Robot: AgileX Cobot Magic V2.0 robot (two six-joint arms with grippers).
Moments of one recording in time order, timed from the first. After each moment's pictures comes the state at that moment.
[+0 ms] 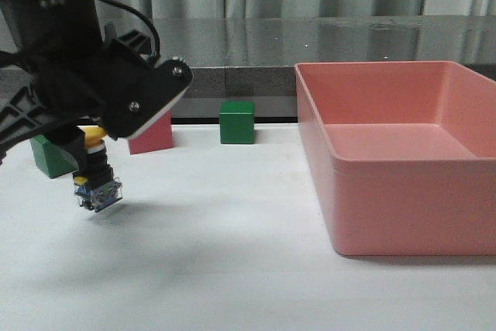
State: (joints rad) left arm -0.65 1.74 -1.12 0.67 0.76 1.04; right arm 0.19 0.37 -0.32 0.37 0.28 -0.60
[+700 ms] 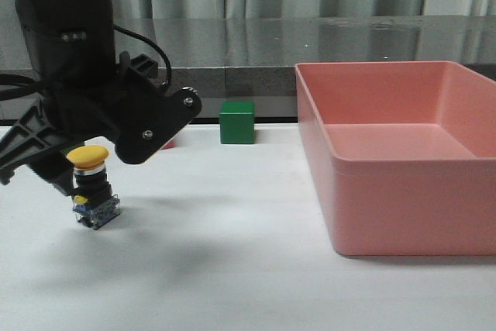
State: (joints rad) left arm -0.68 1.79 -1.13 0.72 0.81 0.96; right arm 0.19 0.37 -0.32 0.37 0.28 -0.60
